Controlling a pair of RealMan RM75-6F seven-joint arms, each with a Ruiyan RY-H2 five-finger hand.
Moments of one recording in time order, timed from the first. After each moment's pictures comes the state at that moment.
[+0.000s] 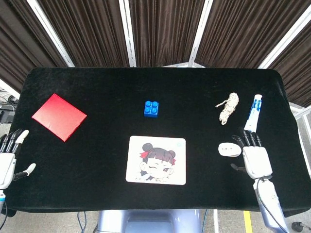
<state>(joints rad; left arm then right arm) -0.10 -1.13 -0.05 -1.62 1.48 1.48 0.06 0.26 -1.27 0.14 -1.75 -1.27 1.30 -0.37</state>
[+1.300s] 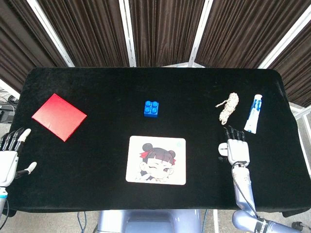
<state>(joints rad) -0.12 -1.14 -0.06 -1.62 1.45 1.44 0.09 0.41 -1.60 0.23 -1.43 -0.93 1.19 -0.53</state>
